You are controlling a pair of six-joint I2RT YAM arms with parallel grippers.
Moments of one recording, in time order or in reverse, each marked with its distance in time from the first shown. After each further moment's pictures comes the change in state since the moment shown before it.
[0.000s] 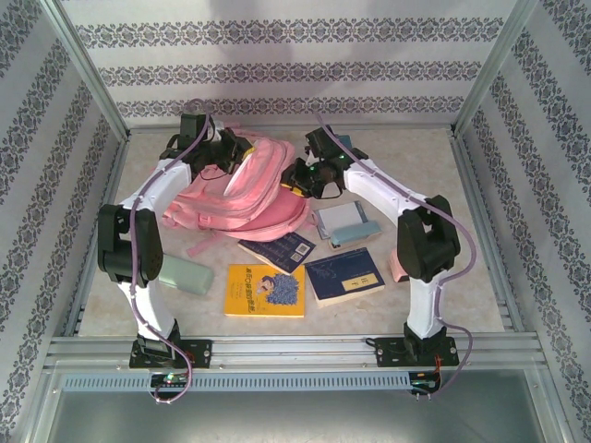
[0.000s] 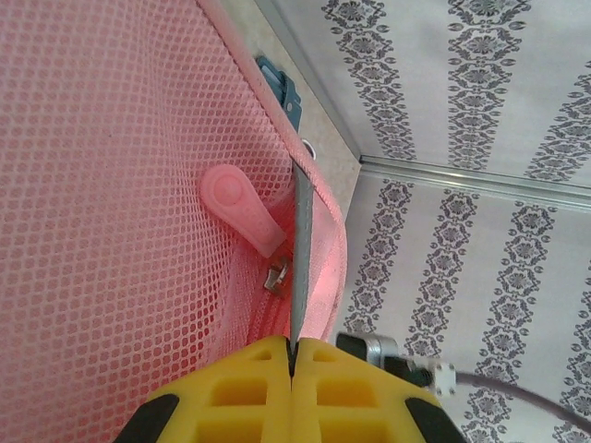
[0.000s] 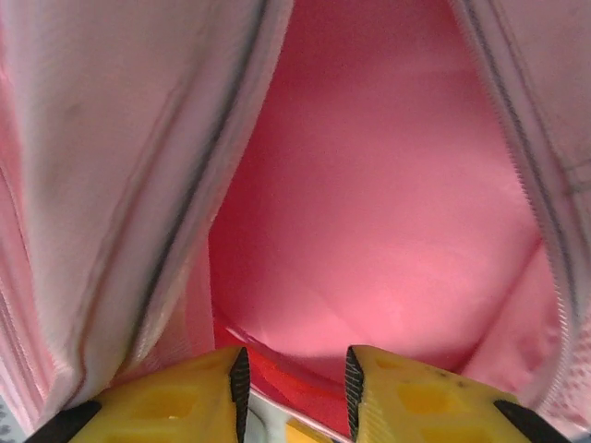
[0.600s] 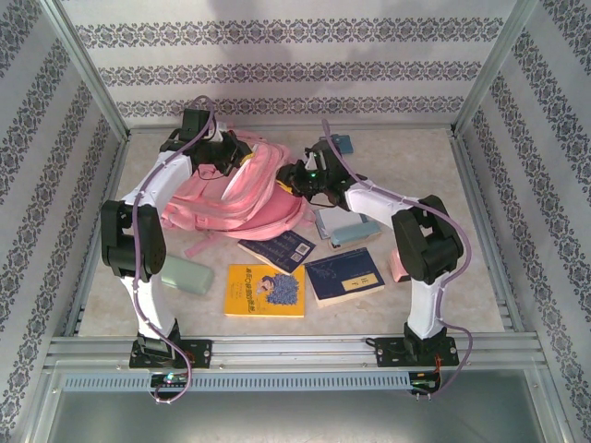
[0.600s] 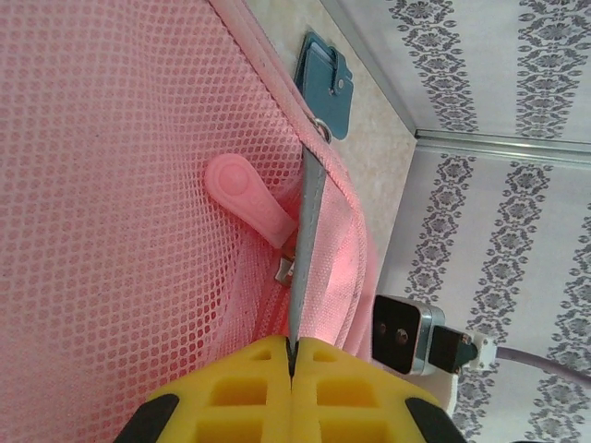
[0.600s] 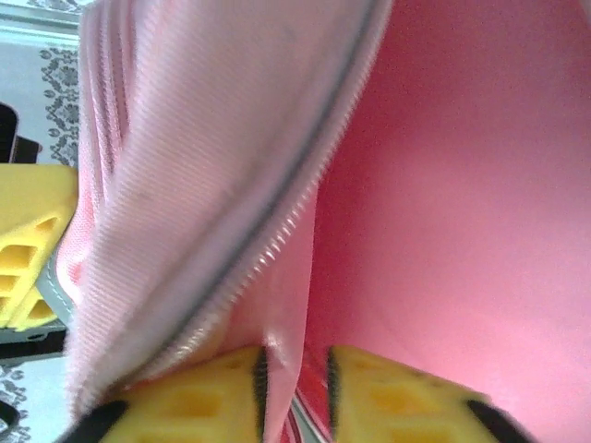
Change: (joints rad) left arm 0.008 0.049 0.114 -0.227 0.001 0.177; right arm -0.016 -0.040 -0.319 0.650 -0.076 0.194
